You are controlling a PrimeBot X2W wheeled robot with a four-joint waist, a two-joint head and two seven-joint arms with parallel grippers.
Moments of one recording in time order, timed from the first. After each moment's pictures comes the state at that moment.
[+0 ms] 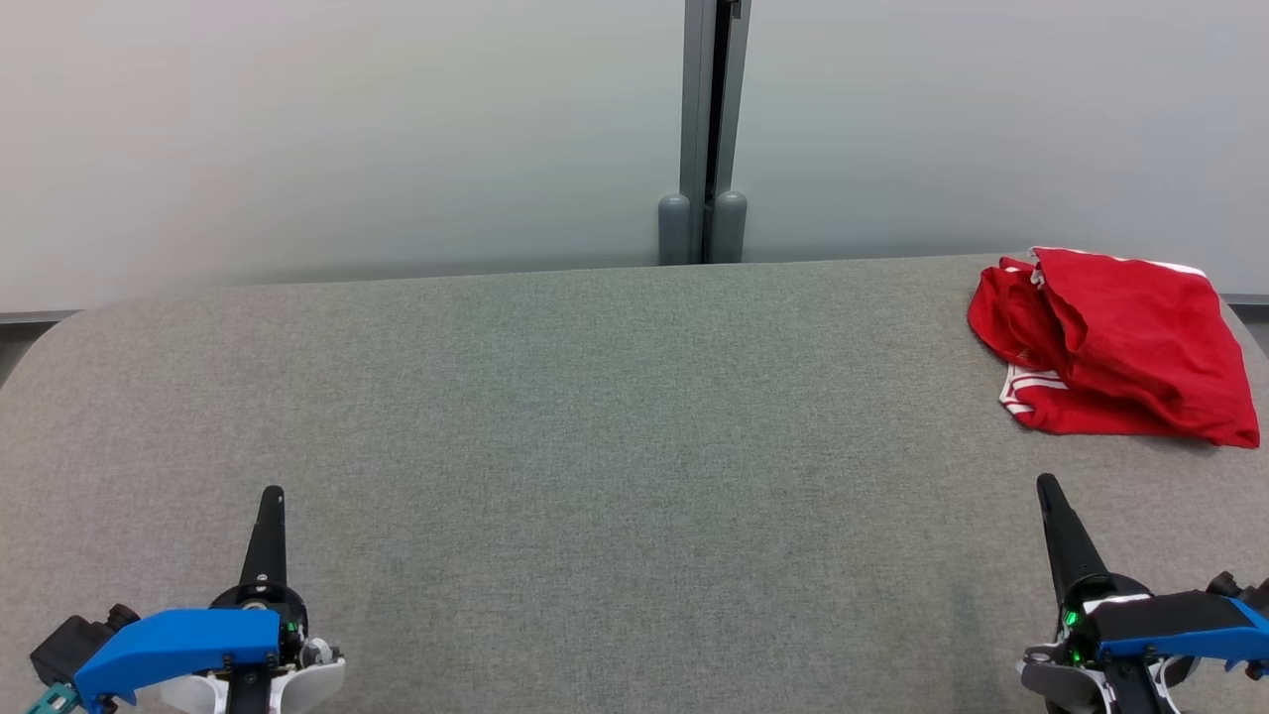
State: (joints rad) left arm -0.08 0.05 0.11 0.27 -1.34 -0.13 0.05; right arm -0.09 -0.05 -0.10 0.27 1.34 0.13 0.05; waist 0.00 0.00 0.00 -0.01
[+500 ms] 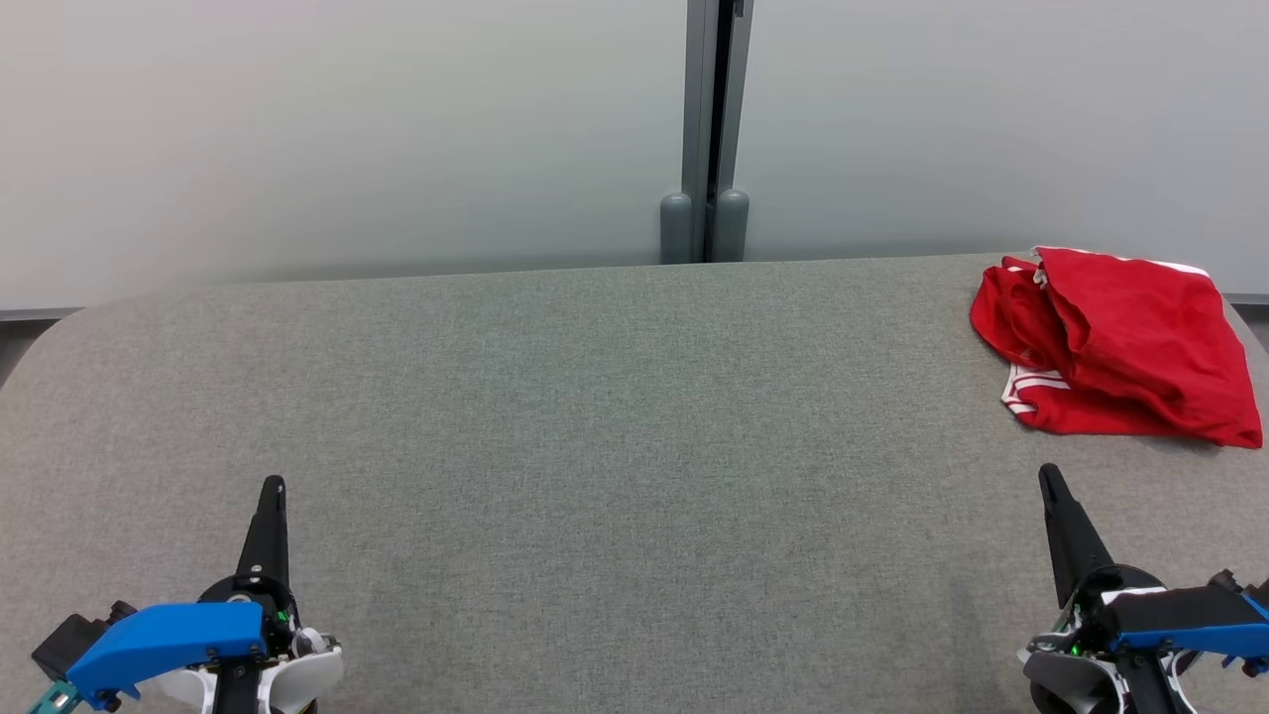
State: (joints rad) left arm -0.09 0.05 0.11 0.26 -1.46 -0.13 0.08; right arm -0.10 -0.05 -0.10 0.26 1.46 0.13 0.08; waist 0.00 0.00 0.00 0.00
